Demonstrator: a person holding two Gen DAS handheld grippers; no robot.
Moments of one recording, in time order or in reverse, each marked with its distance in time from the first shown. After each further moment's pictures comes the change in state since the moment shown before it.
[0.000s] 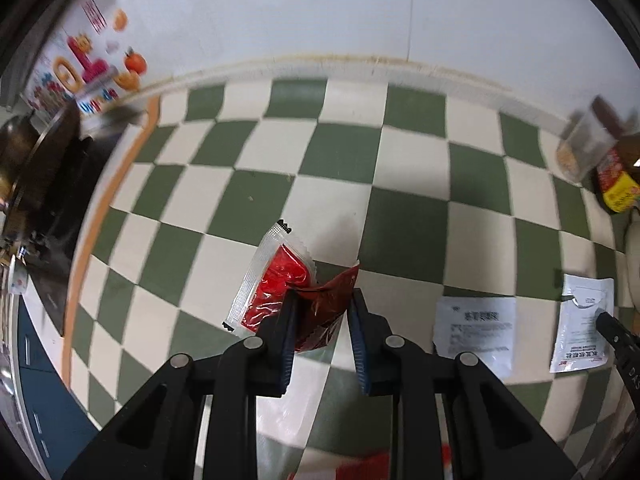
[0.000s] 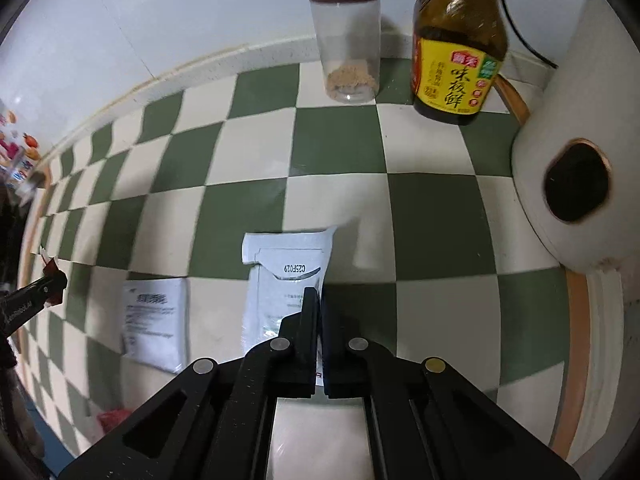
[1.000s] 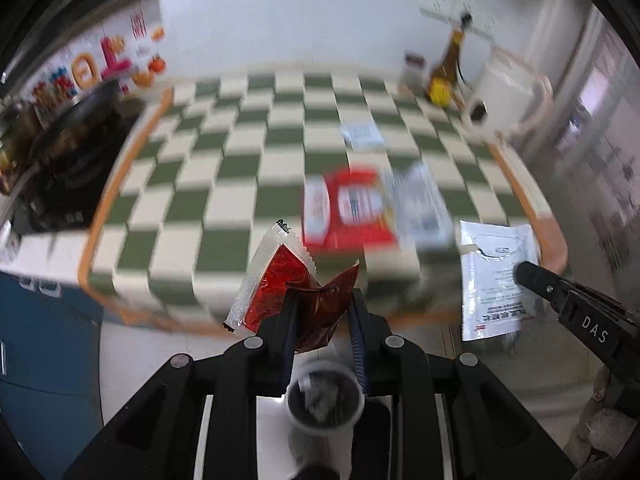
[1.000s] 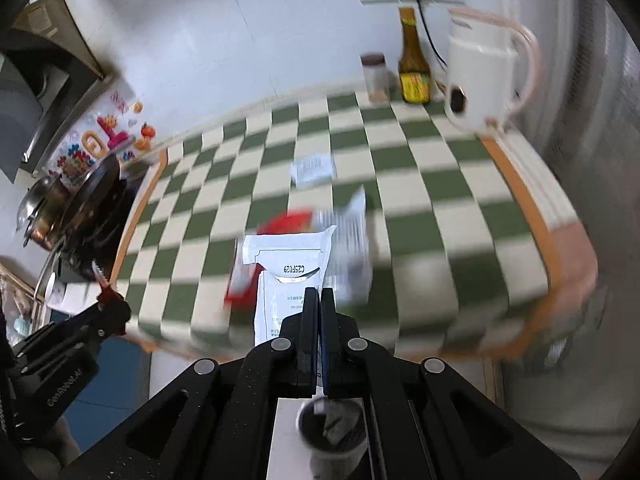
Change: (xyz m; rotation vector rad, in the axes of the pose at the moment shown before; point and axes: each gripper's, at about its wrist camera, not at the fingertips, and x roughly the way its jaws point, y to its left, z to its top) left arm -0.183 0.105 -0.281 0.201 -0.082 -0.322; right arm -0.255 0.102 -0.330 0.092 -0.179 0.070
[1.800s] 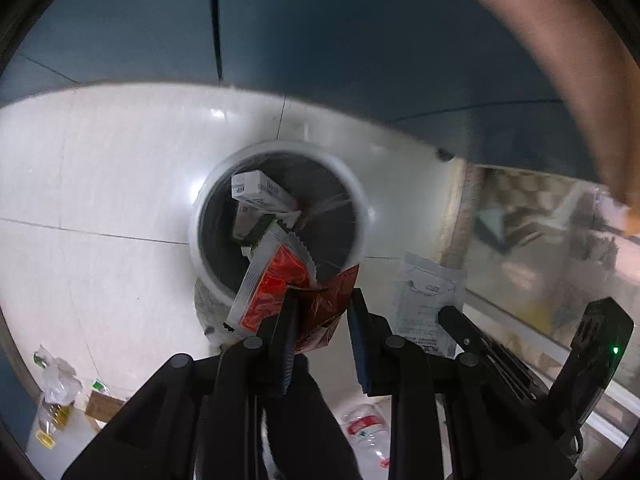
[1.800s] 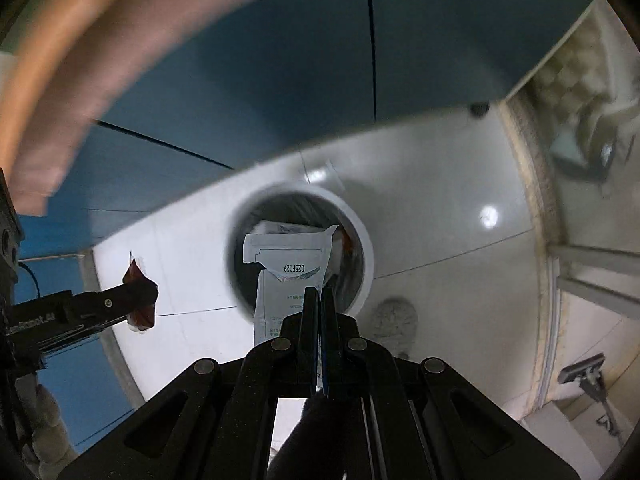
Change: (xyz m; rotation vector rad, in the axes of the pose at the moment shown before) left arm 0.429 0.041 -0.272 -0.323 0.718 -0.235; right arm 0.354 -0.114 -0.354 0.185 0.546 -0.102
